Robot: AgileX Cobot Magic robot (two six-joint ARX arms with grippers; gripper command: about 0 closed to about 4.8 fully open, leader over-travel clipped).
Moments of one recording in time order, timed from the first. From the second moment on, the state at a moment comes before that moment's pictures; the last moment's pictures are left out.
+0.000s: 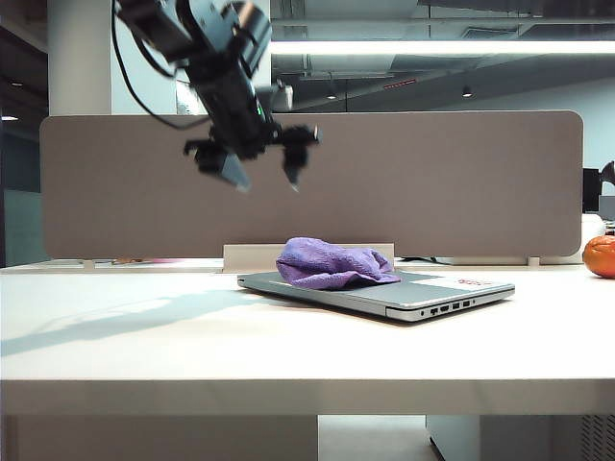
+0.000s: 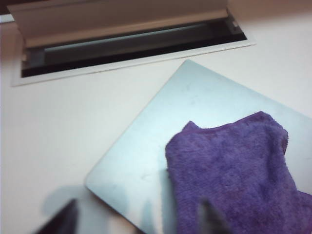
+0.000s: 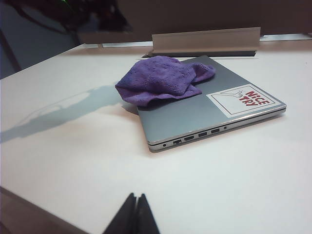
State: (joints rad) left arm -0.47 2.04 1.73 -0.23 -0.19 -0.11; right arm 0.00 0.00 0.01 -0.09 -0.47 0.11
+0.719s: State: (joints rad) left arm -0.37 1.72 1.63 -0.55 -0.16 -0.03; right arm 0.00 0.00 0.01 -0.09 -0.41 0.11
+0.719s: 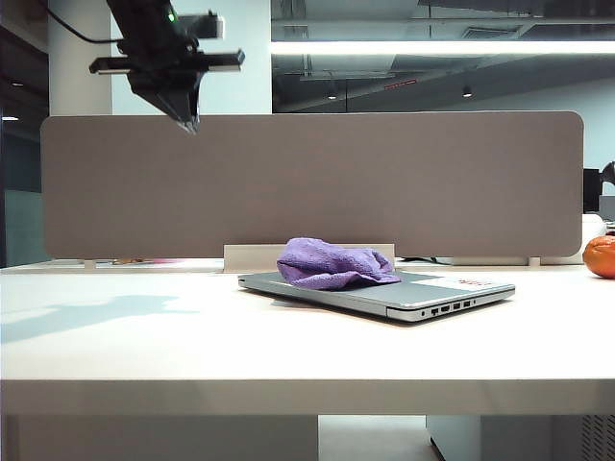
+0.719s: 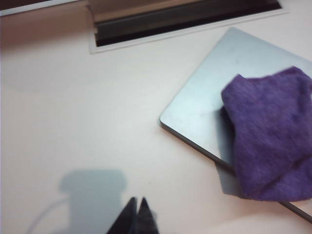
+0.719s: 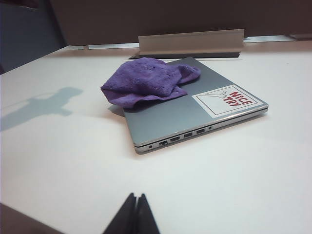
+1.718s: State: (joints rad) left arm -0.37 0.69 0.69 -0.37 -0.13 -0.11; right arm 0.00 0.00 0.01 -0.09 -0.13 0.10
